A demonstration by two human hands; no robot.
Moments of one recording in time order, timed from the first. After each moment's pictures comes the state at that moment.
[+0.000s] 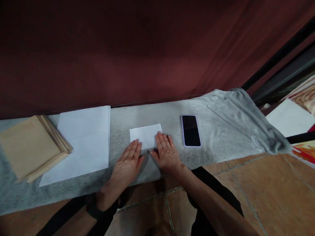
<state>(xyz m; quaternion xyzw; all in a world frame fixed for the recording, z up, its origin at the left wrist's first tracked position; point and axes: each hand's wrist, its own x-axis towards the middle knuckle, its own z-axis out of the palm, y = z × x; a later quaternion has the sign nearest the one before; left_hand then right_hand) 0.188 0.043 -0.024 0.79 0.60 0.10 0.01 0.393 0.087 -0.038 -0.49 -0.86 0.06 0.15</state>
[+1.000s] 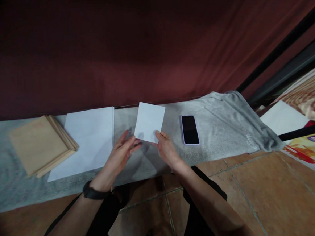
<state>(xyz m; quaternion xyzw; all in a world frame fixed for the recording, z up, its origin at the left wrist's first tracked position) 0.182 0.076 0.023 0.29 0.55 0.55 0.56 0.352 0.106 0.016 -0.44 -0.39 0.65 0.48</state>
